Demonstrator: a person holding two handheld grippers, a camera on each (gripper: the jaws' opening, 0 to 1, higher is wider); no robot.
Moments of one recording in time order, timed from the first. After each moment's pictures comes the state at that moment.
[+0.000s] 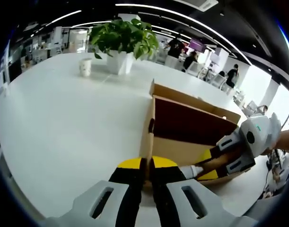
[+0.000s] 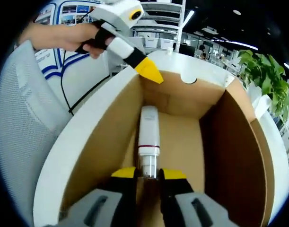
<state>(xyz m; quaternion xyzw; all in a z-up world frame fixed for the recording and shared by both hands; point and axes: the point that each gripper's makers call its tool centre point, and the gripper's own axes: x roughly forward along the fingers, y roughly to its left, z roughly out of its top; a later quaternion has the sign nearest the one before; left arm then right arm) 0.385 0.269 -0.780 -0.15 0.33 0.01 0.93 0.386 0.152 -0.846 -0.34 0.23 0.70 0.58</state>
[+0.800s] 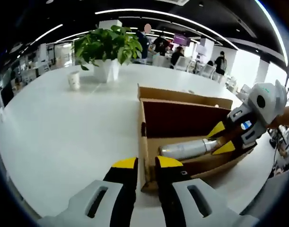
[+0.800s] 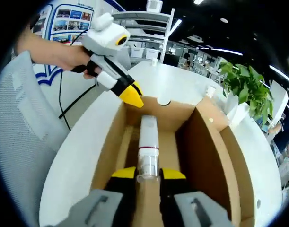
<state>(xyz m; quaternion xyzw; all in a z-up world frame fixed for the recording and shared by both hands) 0.378 0.264 -0.771 -0.06 0.31 -0.04 0.95 0.398 0.136 -0.788 -0.31 0.19 0.66 0.66</state>
